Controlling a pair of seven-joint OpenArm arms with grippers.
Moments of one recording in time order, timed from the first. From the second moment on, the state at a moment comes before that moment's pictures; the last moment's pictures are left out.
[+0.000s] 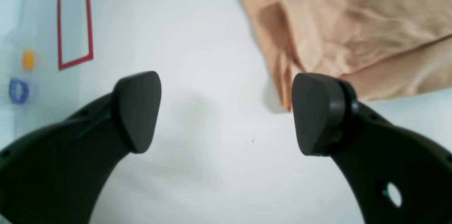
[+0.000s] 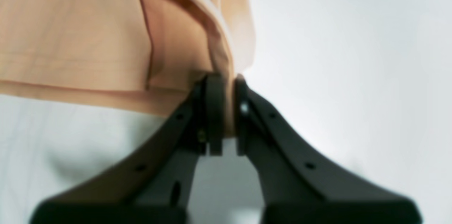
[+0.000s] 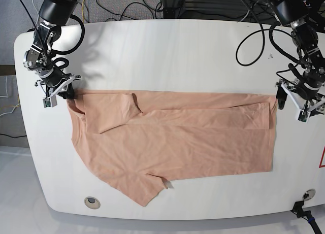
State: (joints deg) left arm 0.4 -16.2 -32.5 92.4 4.7 -42.2 37.4; right arm 0.0 15.9 29.9 69.5 11.9 39.3 -31.1
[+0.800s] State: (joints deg) left arm -0.2 -16.0 -29.1 79.6 -5.4 -42.0 38.1; right arm 0.0 16.0 29.6 69.5 11.9 39.3 -31.2
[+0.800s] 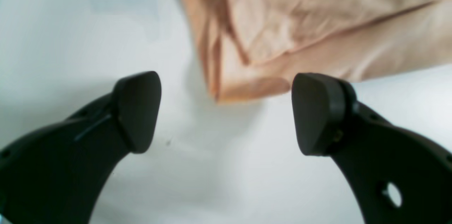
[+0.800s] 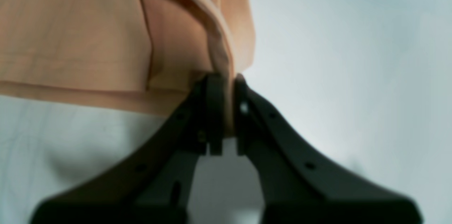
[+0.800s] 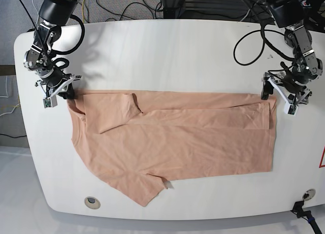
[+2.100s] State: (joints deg) left arm 4.0 -15.8 -28.1 80.9 -5.8 -41.8 40.0; right arm -6.3 13.8 29.7 77.5 12.6 39.3 -33.9
